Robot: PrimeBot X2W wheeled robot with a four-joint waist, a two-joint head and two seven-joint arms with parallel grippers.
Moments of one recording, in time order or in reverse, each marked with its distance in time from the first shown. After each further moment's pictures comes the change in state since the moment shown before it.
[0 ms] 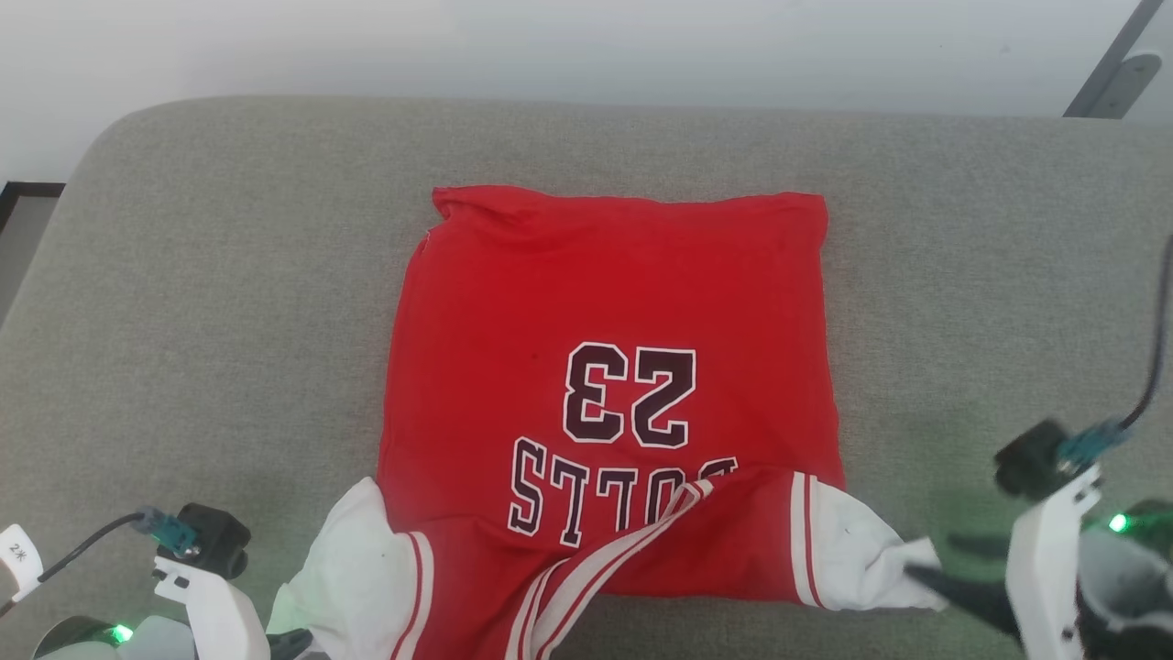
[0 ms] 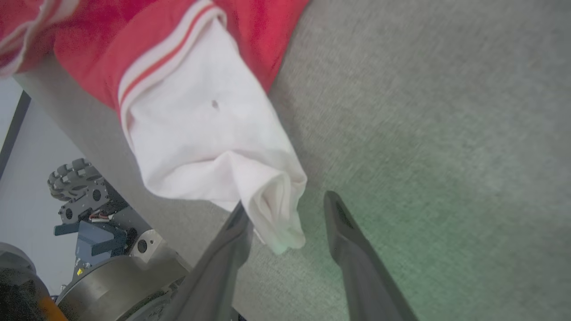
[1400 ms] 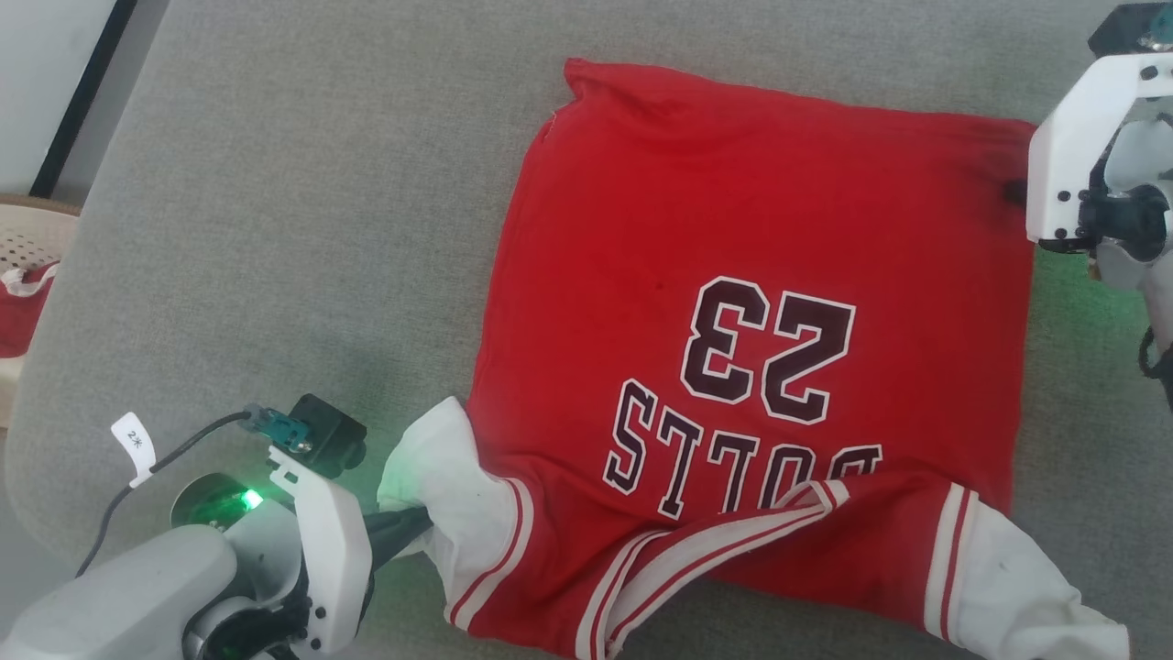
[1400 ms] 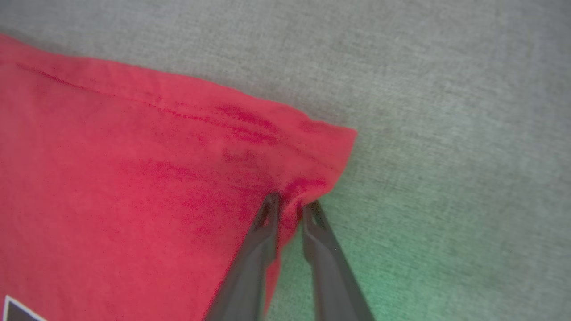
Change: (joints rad) left arm -0.182 -0.222 0.007 0.140 0.128 -0.161 -0.040; right arm -0.715 0.556 -0.662 0.918 -0.691 0.000 0.292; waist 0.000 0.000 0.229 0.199
